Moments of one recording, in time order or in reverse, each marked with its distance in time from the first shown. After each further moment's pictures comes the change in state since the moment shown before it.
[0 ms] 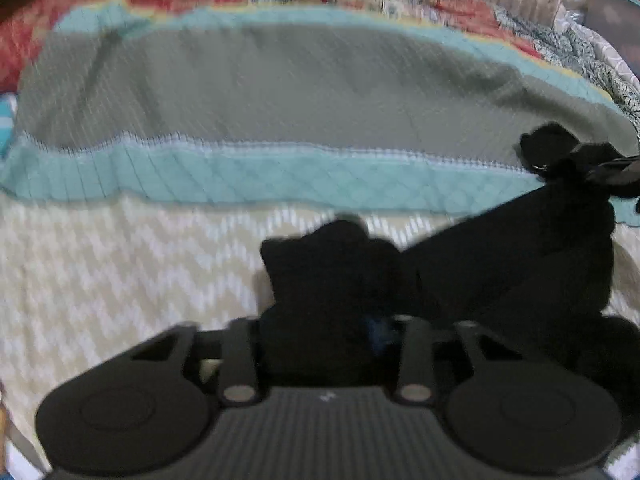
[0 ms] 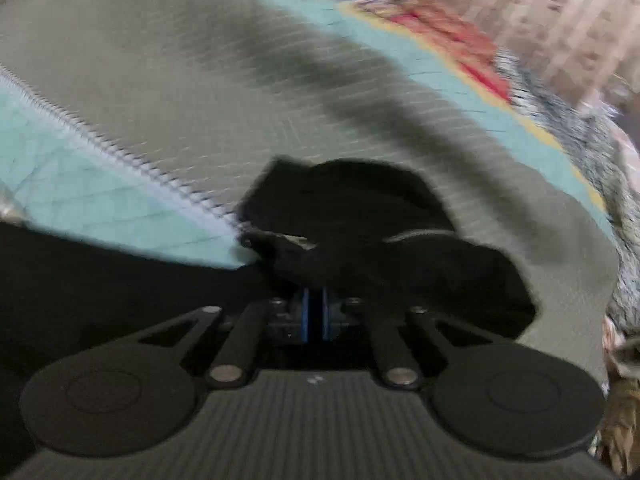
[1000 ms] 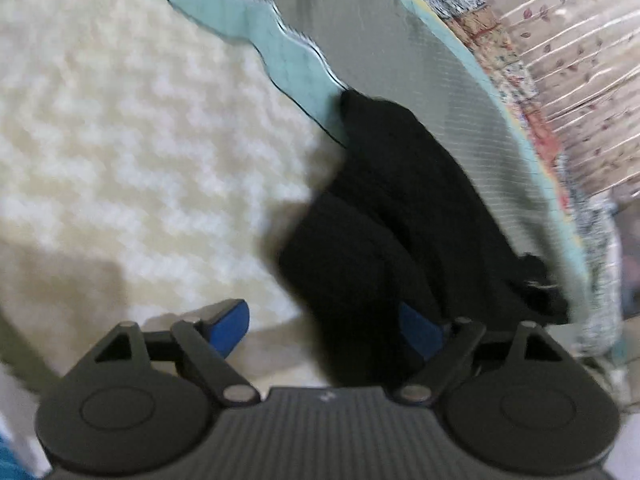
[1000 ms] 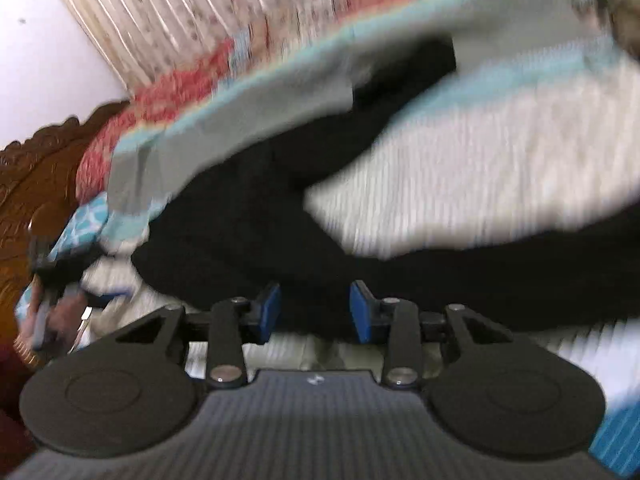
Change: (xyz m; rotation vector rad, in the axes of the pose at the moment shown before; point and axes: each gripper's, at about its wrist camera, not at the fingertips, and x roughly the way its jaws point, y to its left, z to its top) left arm -0.013 0.097 -0.079 -0.698 0.070 -0.278; right arm -0.247 -0.008 -0.247 0.693 -0.078 0.529
